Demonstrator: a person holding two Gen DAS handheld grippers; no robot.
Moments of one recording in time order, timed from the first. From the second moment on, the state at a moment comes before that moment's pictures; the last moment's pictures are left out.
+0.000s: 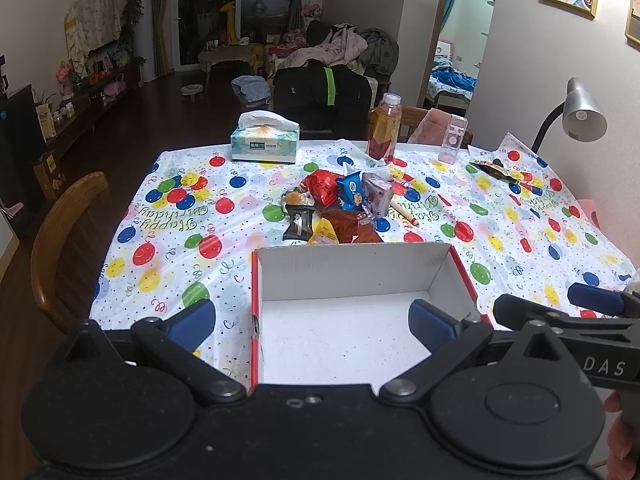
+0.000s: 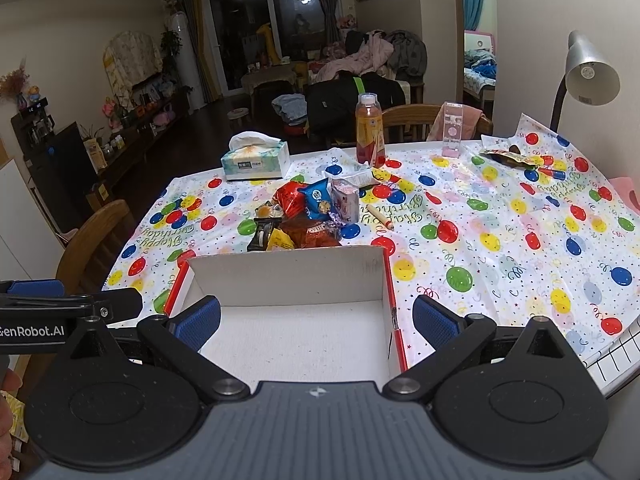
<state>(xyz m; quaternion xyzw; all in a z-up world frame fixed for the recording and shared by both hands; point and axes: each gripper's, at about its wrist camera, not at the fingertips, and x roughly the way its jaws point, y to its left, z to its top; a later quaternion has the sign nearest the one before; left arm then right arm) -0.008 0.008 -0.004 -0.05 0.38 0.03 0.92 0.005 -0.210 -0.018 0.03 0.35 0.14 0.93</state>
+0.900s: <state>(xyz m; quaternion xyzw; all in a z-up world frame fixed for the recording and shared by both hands) 0.065 0.027 -0.019 -0.07 0.41 0.03 0.91 0.103 -0.218 -0.015 0.02 0.39 0.16 0.91</state>
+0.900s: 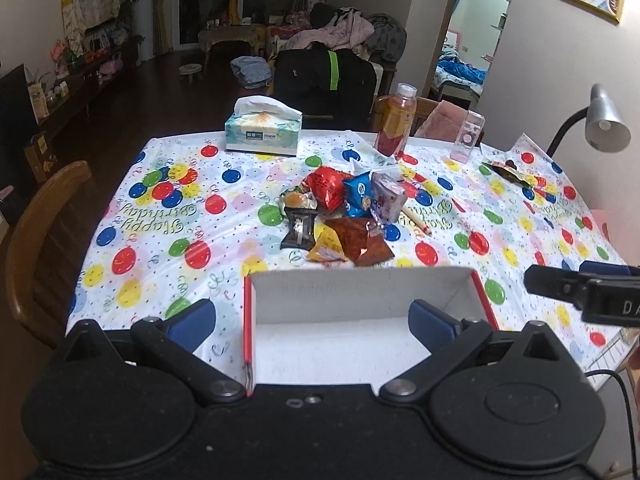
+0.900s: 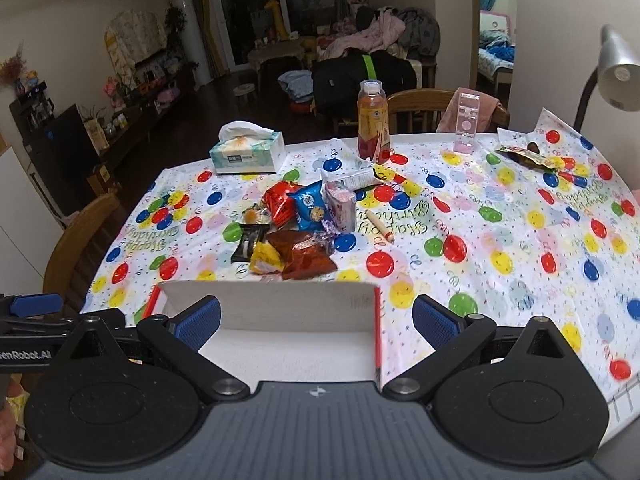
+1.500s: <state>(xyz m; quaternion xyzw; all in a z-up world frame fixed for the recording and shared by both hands) 0.196 0.055 -0.042 -0.09 0.47 -0.01 0.88 0.267 -0.209 -0.016 0.02 0.49 0.21 0.84</state>
